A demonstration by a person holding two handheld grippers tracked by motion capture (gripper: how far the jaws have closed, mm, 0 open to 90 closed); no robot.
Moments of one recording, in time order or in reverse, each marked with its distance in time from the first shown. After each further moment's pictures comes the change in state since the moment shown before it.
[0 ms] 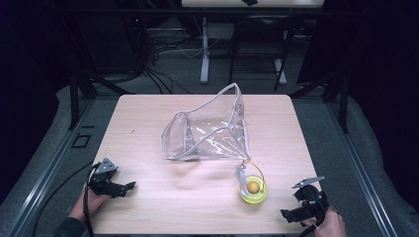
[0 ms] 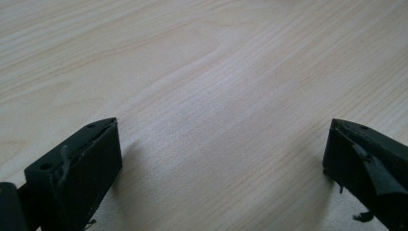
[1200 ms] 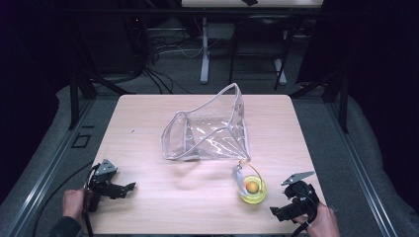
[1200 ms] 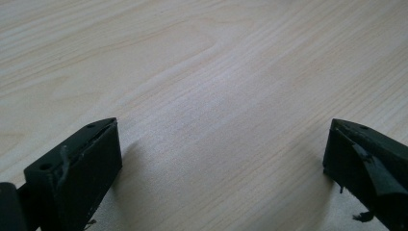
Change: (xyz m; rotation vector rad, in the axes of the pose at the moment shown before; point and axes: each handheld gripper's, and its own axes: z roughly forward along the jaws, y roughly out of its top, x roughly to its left) left arm -0.003 -0.002 -0.002 -0.003 0.011 -0.002; right arm 0.032 0.028 -0.020 -0.055 0.057 -0.115
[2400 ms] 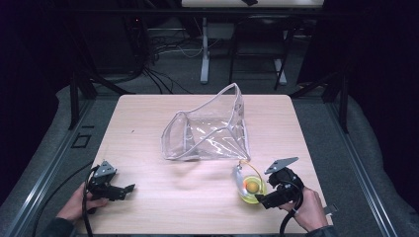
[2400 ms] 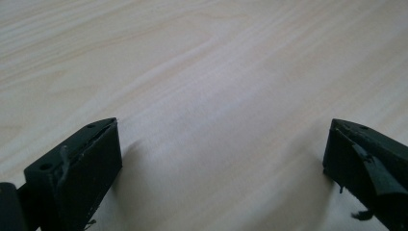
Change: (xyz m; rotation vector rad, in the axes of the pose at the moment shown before) left arm -0.003 -0.006 -0.006 -0.002 -0.016 0.017; right arm 0.025 0.052 -0.015 -0.075 0.027 -0.154
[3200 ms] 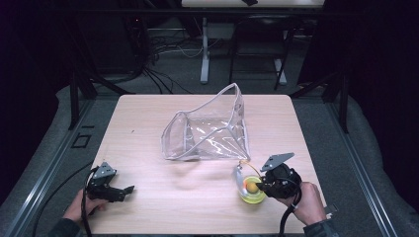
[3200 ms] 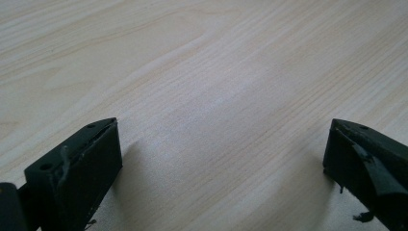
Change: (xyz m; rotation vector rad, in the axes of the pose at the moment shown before) left arm 0.000 0.000 0.000 0.000 0.000 0.000; right arm 0.005 0.019 -0.013 -0.026 -0.003 -0.113
